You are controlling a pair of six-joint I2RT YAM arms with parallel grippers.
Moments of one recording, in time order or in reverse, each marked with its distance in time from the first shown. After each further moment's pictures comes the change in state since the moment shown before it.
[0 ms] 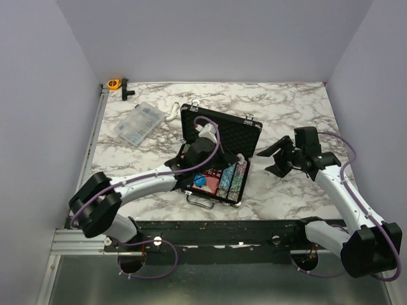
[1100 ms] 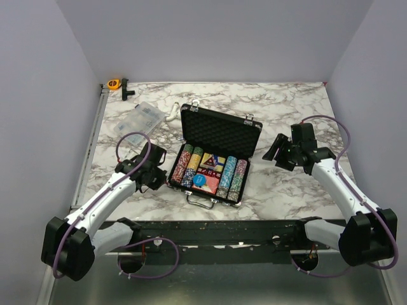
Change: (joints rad) left arm 0.476 -0.457 -0.162 -1.111 -0.191 -0.392; right arm 0.000 0.097 0.019 0.059 0.187 -0.537
